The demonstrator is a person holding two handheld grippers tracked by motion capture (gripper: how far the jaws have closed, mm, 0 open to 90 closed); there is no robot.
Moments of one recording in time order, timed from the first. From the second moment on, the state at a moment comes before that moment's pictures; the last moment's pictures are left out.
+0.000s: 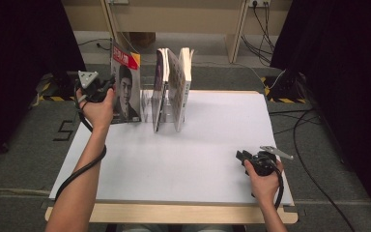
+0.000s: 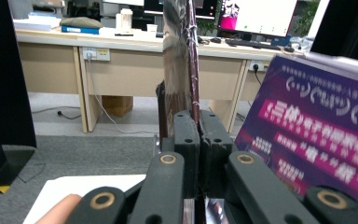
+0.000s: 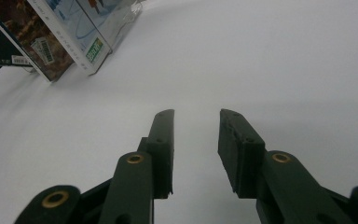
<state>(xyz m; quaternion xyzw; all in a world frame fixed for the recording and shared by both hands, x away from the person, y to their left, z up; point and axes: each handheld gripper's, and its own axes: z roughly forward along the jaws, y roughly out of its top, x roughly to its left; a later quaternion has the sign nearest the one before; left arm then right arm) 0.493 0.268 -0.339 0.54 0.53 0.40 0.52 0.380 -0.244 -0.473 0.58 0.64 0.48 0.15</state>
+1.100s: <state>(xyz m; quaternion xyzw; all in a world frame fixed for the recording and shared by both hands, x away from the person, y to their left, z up) 0.466 0.292 -0.364 0.58 0.53 0.38 0.49 0.380 -0.243 -0.475 0.58 0.65 0.47 0.14</state>
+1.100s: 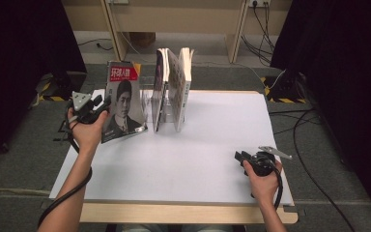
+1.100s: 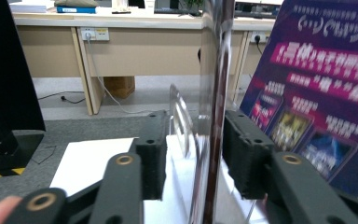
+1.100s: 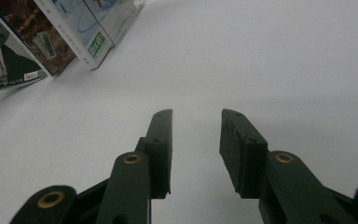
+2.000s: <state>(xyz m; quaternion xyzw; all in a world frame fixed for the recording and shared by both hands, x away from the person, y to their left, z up) 0.511 0.272 -0.337 0.62 0.56 0.35 0.42 0.382 -0.245 -0.478 0.59 0.64 0.46 0.13</state>
